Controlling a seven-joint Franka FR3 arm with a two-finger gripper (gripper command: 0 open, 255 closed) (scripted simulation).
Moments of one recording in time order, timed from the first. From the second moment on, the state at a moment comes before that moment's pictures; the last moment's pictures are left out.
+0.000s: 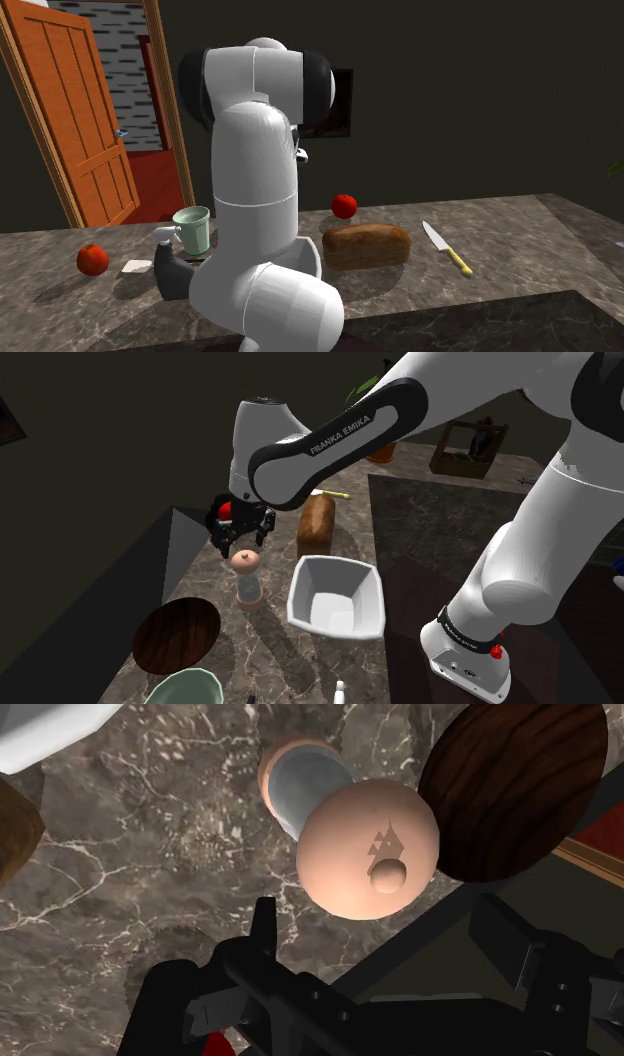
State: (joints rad) arm 0.07 0.03 0.43 -2.22 0.14 2.42 0.49
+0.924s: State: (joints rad) arm 0.08 0.09 0.43 -2.23 0.12 2.48 0.51
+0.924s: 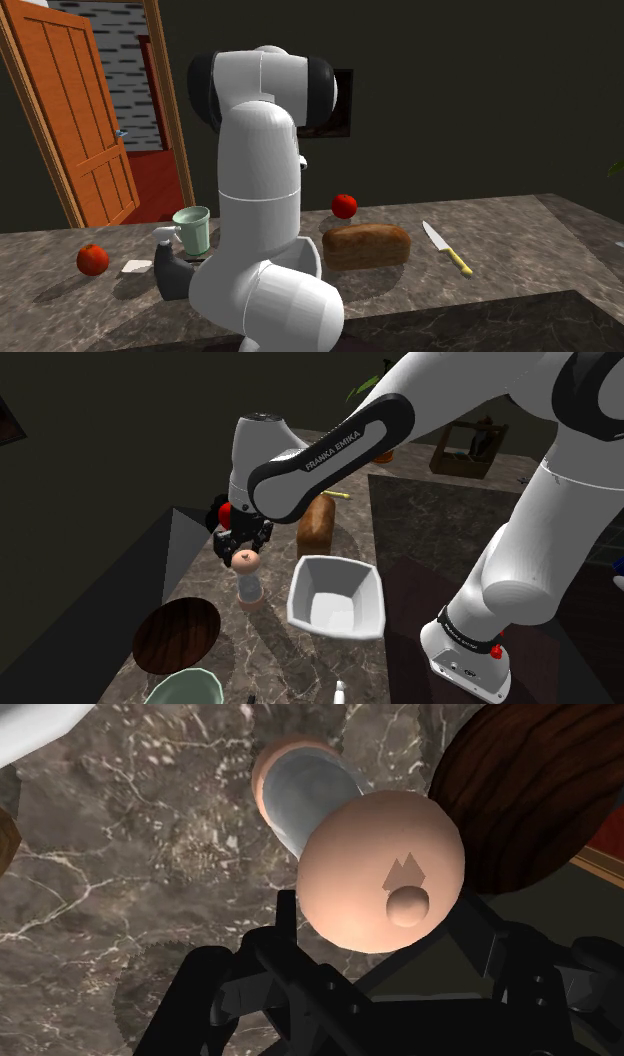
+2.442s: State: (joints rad) arm 0.07 -0.02 0.42 -2.13 0.16 2.28 0.50
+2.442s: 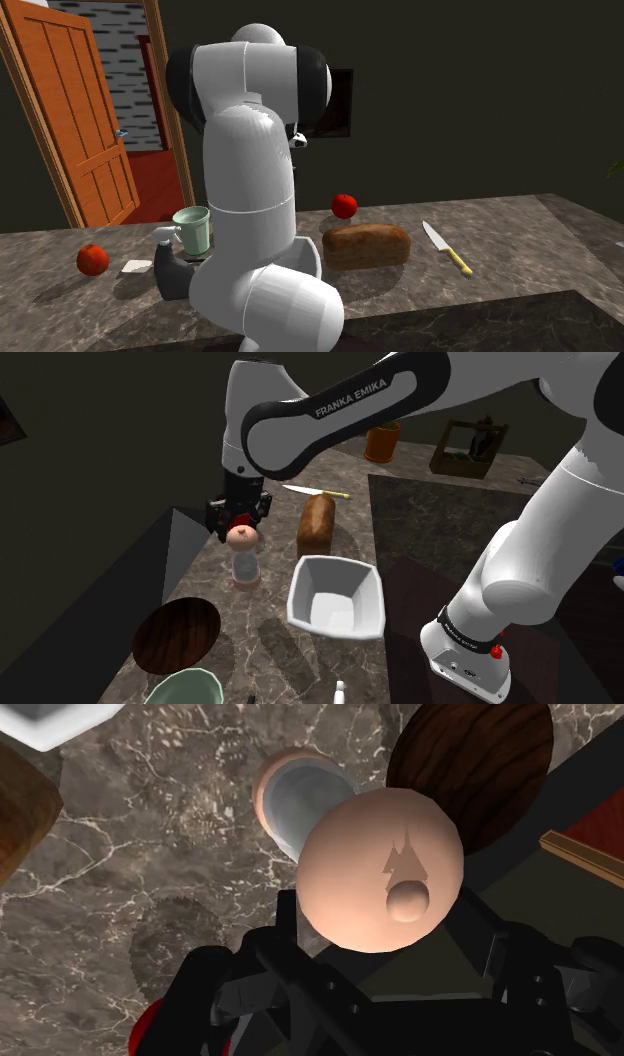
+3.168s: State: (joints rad) arm 0.10 0.00 0.45 -1.97 0.12 2.14 0.59
